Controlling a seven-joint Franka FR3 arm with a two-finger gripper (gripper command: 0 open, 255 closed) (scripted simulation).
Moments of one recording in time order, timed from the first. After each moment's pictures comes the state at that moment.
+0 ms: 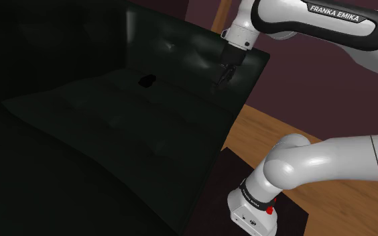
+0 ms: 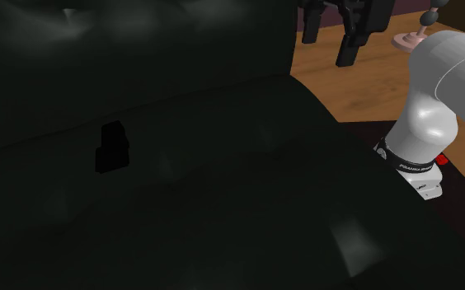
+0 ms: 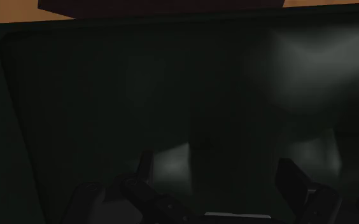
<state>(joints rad) 0.01 -0.75 0.04 -2.39 0.12 1.63 -0.16</state>
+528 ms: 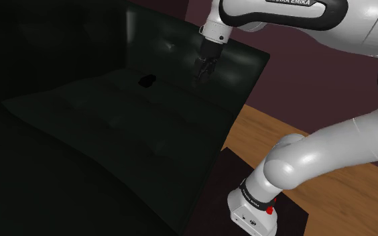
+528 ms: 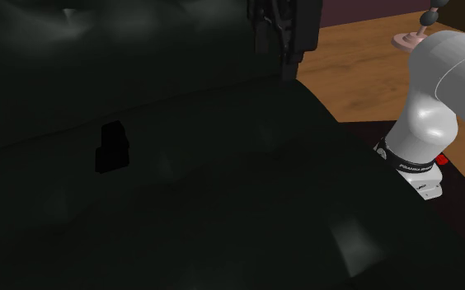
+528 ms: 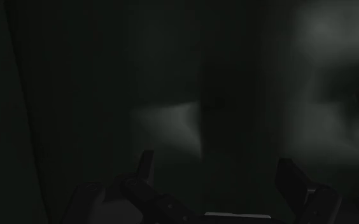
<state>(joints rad) 0.02 -0.48 0.06 -2.22 0.10 1.70 -0.17</state>
